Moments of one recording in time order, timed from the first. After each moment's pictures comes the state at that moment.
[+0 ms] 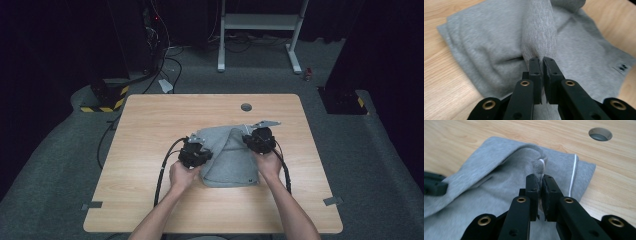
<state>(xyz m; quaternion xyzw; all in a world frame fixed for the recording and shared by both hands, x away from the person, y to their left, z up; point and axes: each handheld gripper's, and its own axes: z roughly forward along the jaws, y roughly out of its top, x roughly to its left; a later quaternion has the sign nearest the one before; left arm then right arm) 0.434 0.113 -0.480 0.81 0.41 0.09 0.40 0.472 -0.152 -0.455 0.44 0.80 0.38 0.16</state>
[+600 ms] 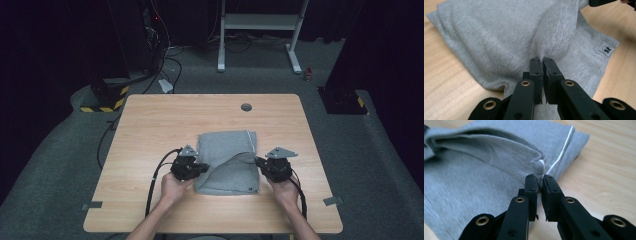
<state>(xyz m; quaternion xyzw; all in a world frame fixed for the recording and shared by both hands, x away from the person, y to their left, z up) 0.395 0.134 -0.488 0.83 0.37 0.06 0.42 0.398 -0.194 -0.486 0.40 0.81 0.38 0.19</state>
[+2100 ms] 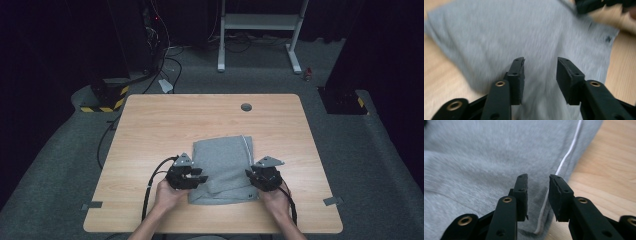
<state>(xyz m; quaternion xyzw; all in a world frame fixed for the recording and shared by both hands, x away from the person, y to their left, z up) 0.376 0.140 -0.491 0.84 0.34 0.07 0.43 0.380 -0.162 -0.502 0.41 0.83 0.34 0.19</state>
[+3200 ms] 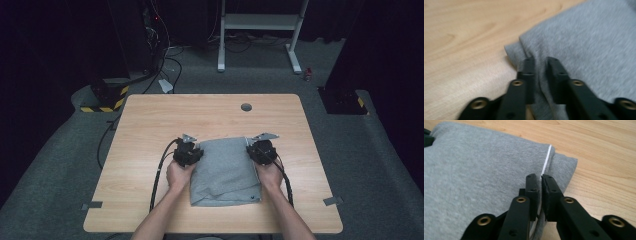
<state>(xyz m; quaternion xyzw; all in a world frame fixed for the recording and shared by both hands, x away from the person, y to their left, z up) 0.454 0.134 -0.515 0.78 0.49 0.14 0.37 0.460 -0.157 -0.497 0.46 0.80 0.34 0.20</state>
